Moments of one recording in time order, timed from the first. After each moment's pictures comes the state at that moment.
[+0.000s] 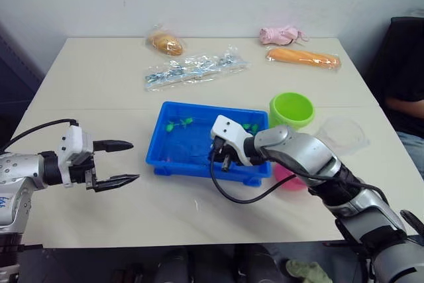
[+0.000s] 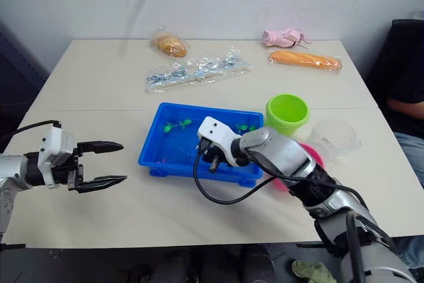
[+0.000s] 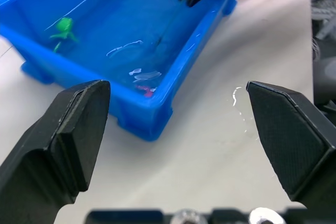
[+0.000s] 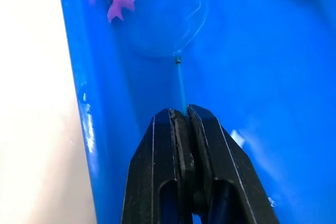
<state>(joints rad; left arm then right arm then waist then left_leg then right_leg) -0.15 0.92 0.28 -0.03 -0.50 0.23 -1.27 -0.84 -0.46 0.55 -0.12 0.39 1.02 0.69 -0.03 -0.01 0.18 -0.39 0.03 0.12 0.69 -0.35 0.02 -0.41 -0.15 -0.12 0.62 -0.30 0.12</state>
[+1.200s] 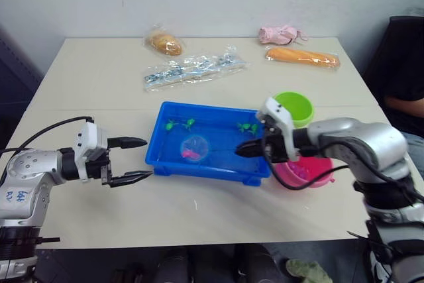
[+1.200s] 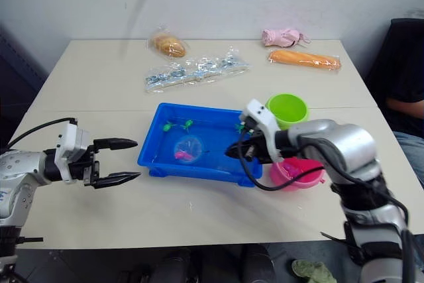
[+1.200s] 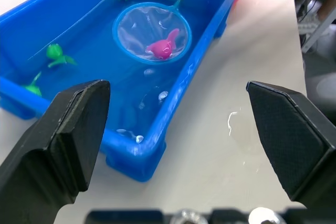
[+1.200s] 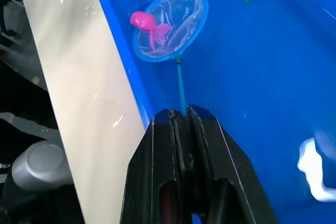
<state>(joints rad) -0.22 0.83 0.22 -0.03 -0.52 0.27 -1.24 -0.66 -0.73 0.08 -0.34 0.66 1.27 0.89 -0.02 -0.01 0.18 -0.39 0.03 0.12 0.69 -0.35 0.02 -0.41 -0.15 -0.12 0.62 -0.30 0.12</state>
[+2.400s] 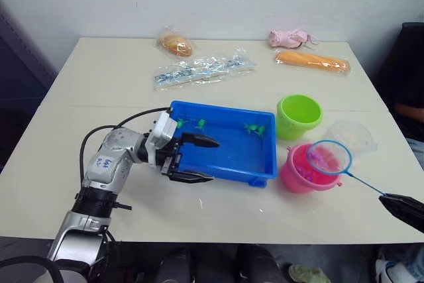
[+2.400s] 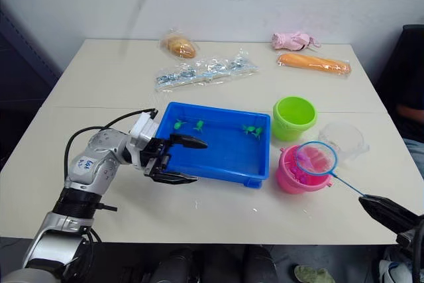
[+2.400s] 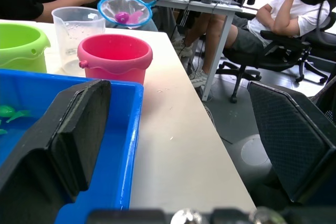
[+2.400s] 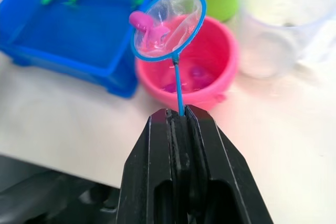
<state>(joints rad) -0.56 0.49 -0.11 0.11 -0.53 0.28 -1.41 0.48 -0.68 -1.38 -0.82 1.25 1.35 0.59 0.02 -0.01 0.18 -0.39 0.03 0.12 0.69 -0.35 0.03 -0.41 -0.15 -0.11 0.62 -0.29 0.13</state>
